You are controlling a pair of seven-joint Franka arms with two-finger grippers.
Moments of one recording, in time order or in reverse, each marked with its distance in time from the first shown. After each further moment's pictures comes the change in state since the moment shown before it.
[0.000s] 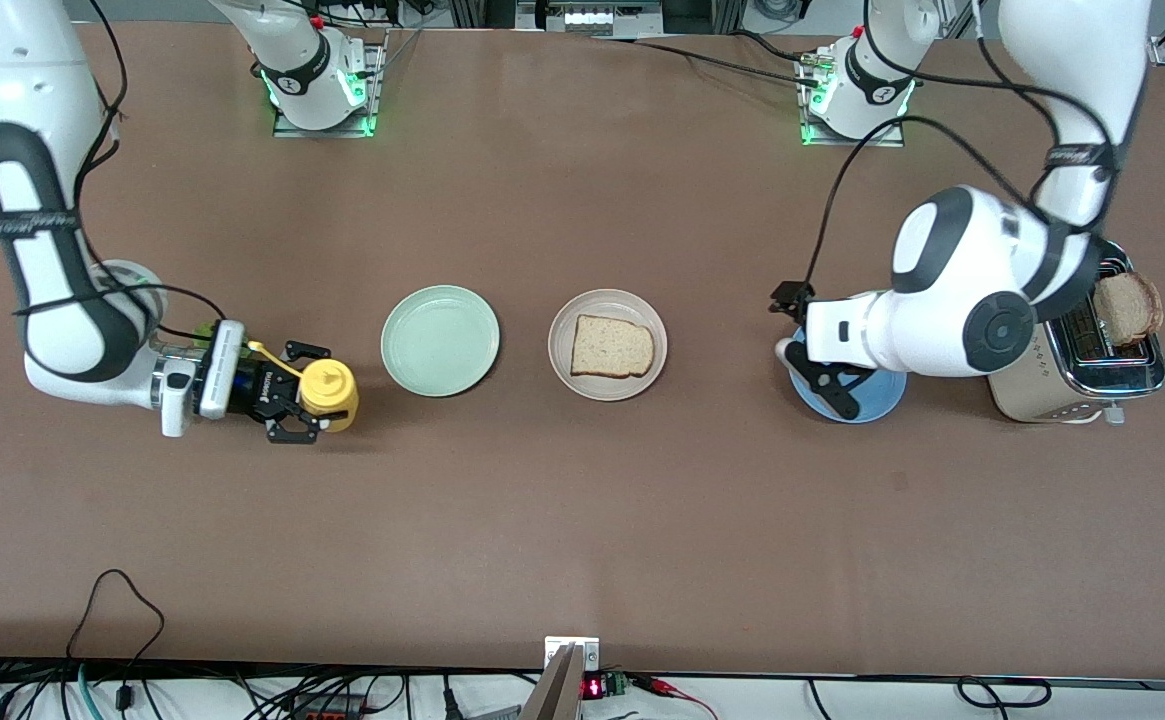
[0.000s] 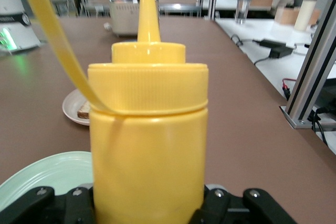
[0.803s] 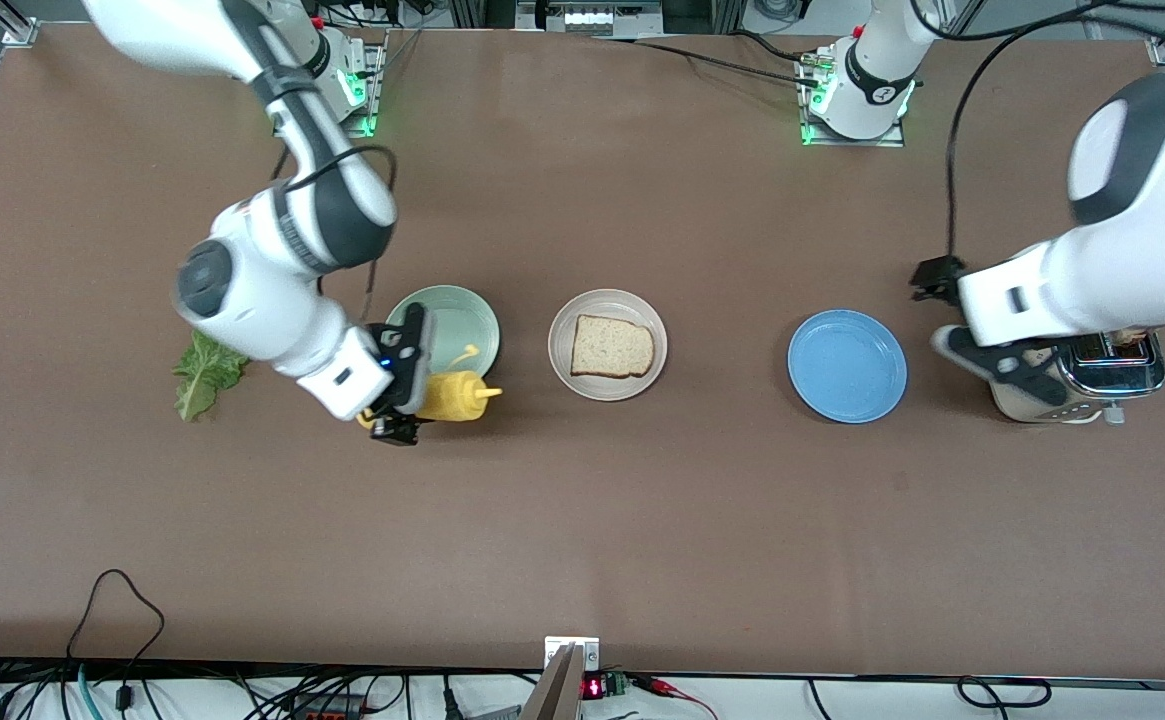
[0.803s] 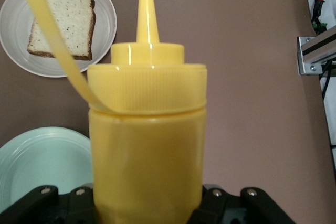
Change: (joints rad) left arm -0.035 -0.124 0.202 0.221 0.149 -0.261 -0.116; right arm 0.416 -0.075 0.002 0.149 -1.011 0.317 1.029
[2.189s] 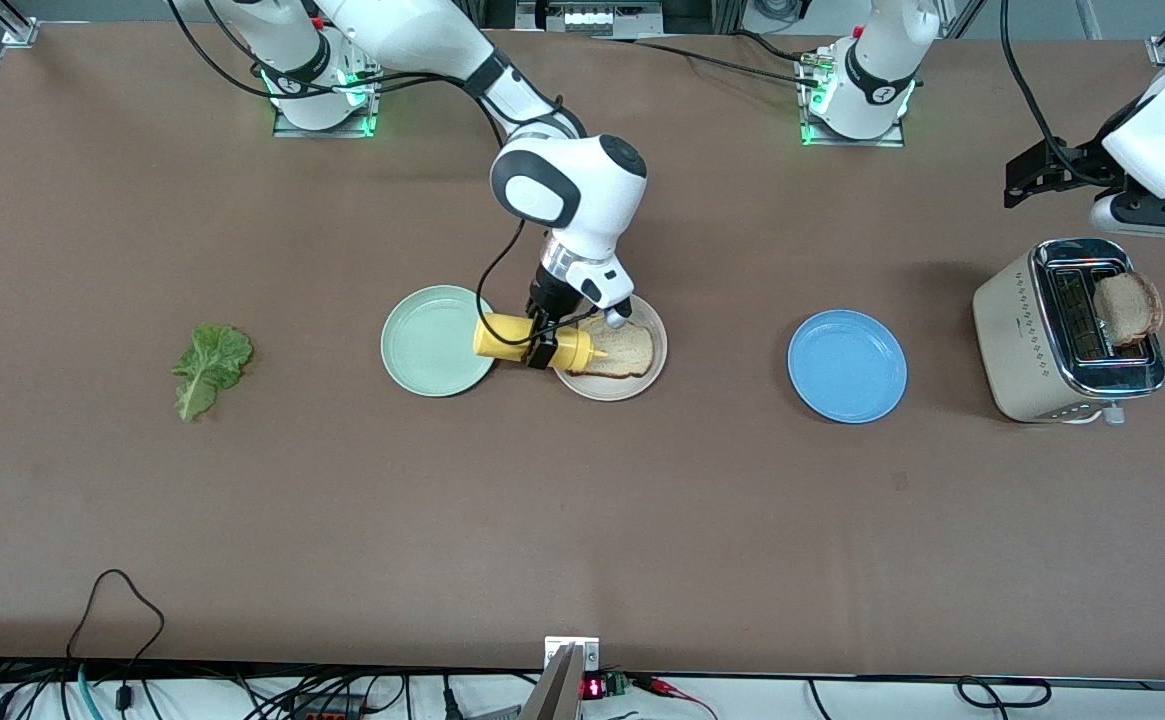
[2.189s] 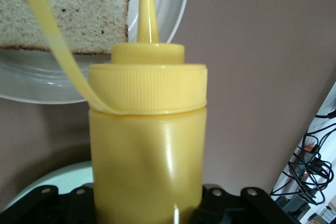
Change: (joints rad) left arm -0.005 -0.365 0.093 -0.301 -0.002 0.029 -0.252; right arm 0.449 0.225 -0.007 0.070 -0.969 -0.262 0.944
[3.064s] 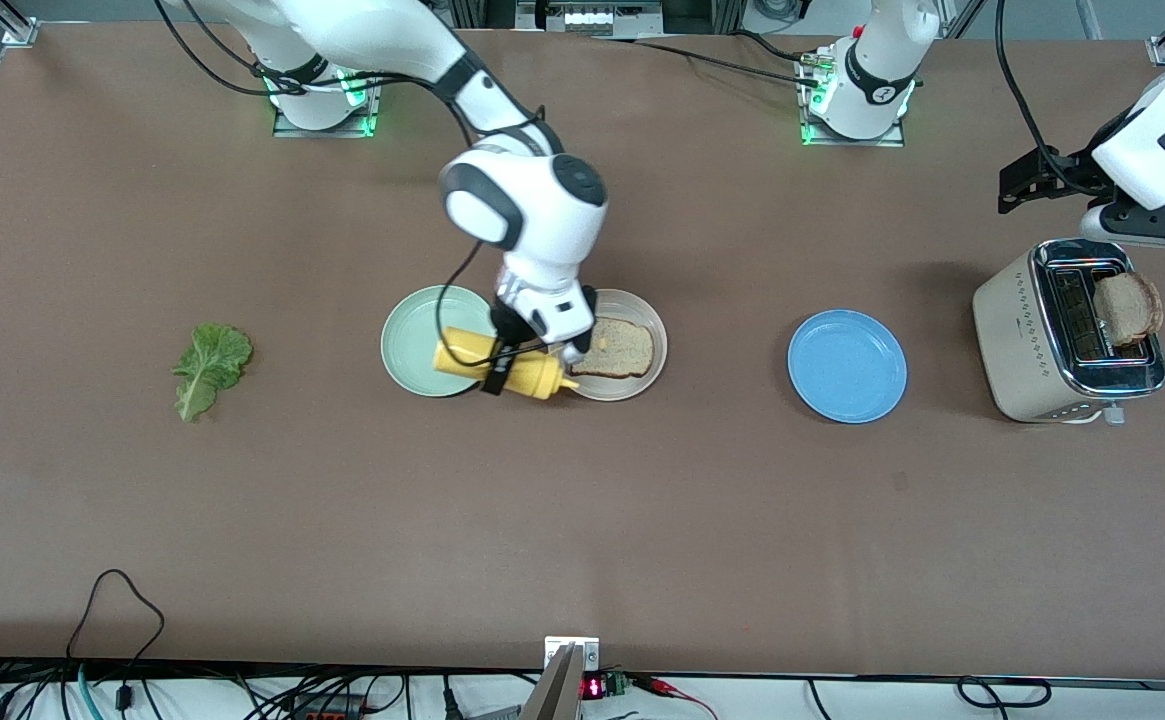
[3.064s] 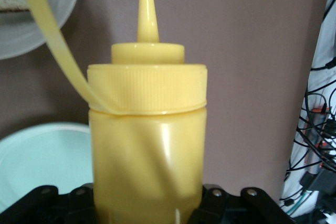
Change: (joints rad) left arm 0.000 0.017 -0.004 0.002 0.000 0.002 0.000; right arm -0.152 -0.113 -0.032 0.043 0.245 -0.007 -0.161
